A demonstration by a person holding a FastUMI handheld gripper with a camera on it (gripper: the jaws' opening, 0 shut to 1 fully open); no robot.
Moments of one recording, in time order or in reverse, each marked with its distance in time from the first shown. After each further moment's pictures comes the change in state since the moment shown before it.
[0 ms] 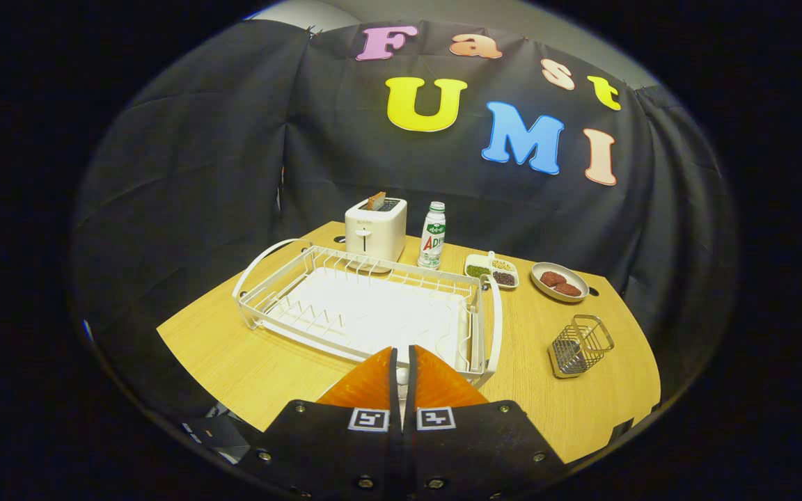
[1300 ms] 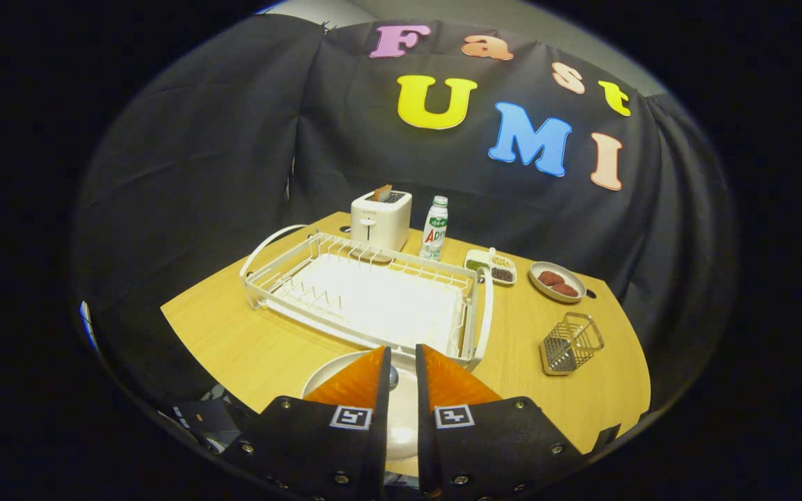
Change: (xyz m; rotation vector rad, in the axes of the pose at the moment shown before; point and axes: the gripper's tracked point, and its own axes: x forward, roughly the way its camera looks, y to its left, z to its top) arm -0.028 -0.023 0.005 -0.045 -0.015 0.007
